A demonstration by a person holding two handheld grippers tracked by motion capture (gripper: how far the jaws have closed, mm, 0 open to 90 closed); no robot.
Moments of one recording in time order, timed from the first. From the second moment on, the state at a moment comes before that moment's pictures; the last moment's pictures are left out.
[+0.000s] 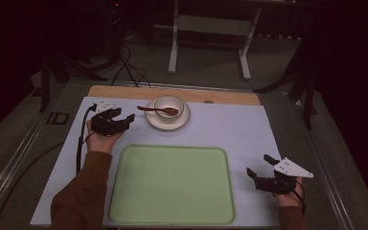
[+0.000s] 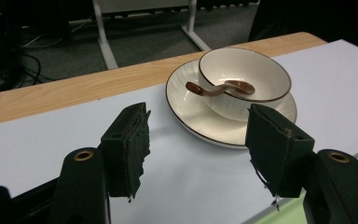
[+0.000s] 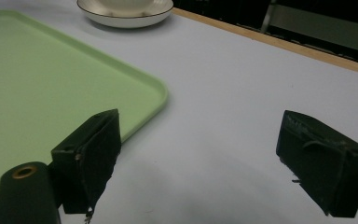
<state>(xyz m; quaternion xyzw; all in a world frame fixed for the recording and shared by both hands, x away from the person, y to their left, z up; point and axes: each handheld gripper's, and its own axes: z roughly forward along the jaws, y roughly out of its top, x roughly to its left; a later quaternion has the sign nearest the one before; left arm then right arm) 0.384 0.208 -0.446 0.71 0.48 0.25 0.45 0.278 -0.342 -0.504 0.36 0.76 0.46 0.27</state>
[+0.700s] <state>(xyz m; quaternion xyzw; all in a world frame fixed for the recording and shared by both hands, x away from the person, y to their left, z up) 0.444 0.196 -0.465 0.72 0.50 0.17 0.45 0.278 -0.343 -0.504 0.36 0.76 0.46 0.27</state>
